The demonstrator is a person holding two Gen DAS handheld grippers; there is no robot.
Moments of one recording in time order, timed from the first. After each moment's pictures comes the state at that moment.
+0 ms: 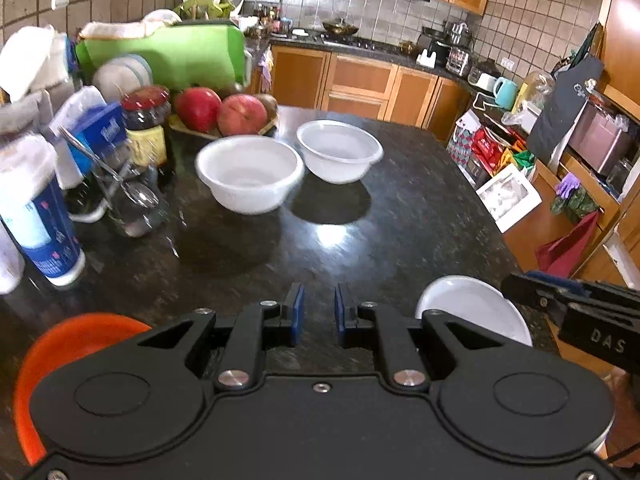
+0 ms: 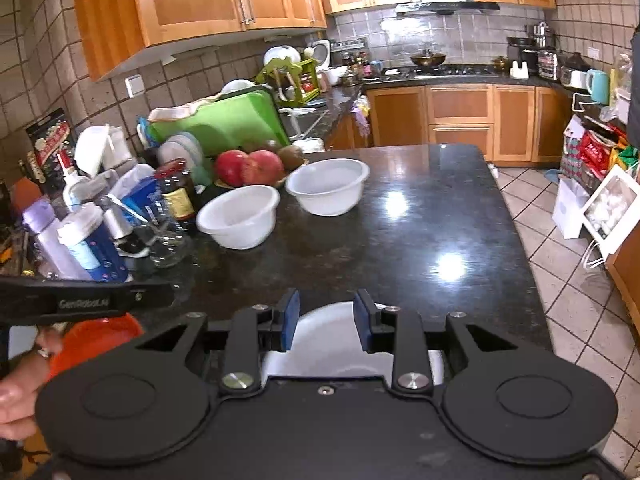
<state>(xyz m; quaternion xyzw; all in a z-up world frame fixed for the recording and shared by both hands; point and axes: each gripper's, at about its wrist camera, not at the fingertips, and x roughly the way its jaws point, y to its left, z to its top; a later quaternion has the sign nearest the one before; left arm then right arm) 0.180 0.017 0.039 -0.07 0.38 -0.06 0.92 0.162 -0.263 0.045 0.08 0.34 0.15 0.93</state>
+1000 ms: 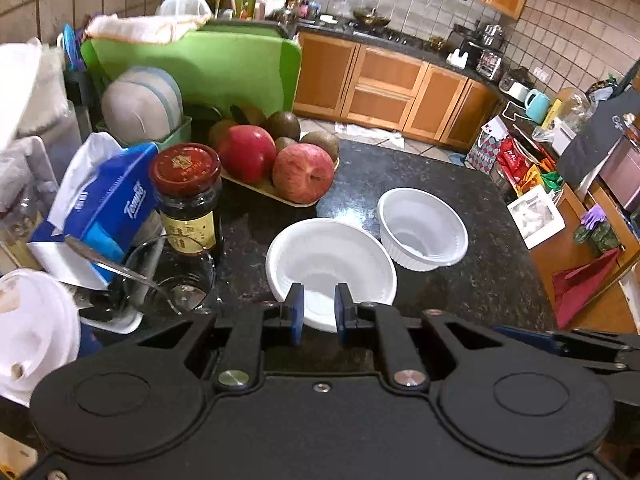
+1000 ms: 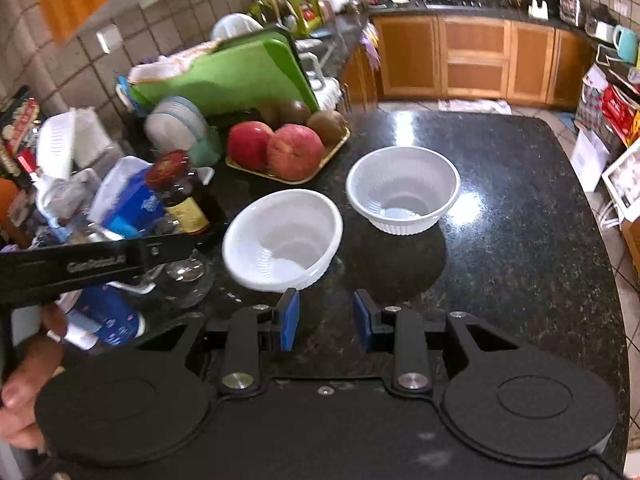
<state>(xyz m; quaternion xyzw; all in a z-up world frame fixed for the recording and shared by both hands) 0.309 0.094 0.058 -0.09 0.42 -0.04 0.90 0.324 -0.150 0.070 0.08 0.46 0.14 0.87</state>
